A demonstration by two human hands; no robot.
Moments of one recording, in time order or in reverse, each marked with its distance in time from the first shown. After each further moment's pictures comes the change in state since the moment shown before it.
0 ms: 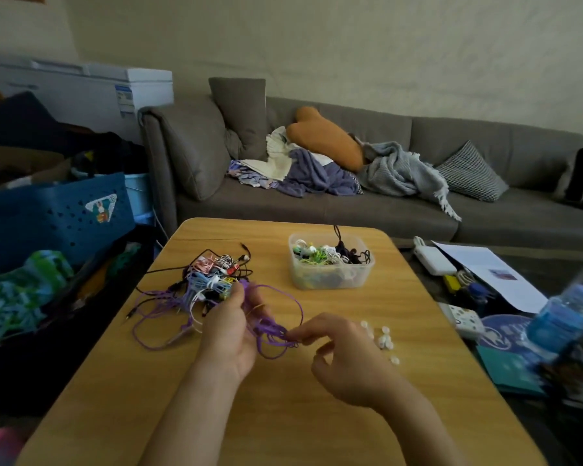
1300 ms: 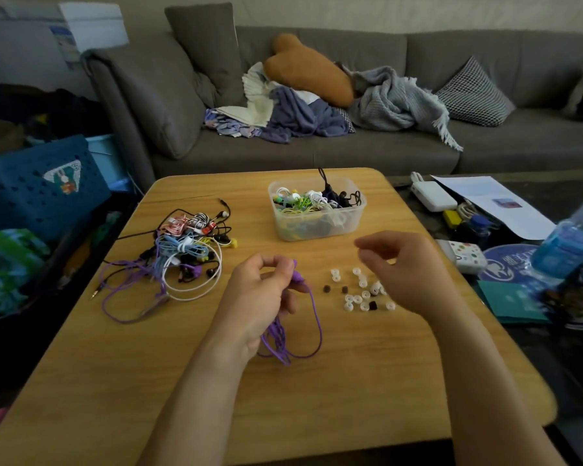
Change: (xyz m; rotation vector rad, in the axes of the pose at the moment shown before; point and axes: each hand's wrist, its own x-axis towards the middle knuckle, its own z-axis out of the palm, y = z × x) left_hand -0.015 -0.032 0.022 0.734 -0.190 0.074; right_hand 0.000 0.056 -0.054 0.054 0.352 0.372
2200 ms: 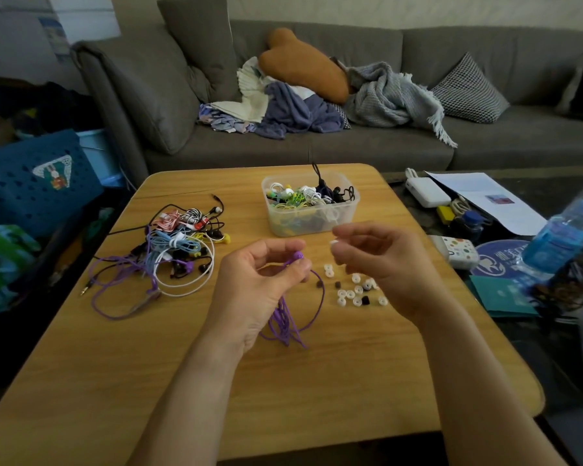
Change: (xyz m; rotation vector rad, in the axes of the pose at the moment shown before) left_hand -0.006 0.004 0.005 -0.098 -0.037 0.228; right_hand -0.011 -0.015 -0.001 0.697 -0.172 0.033
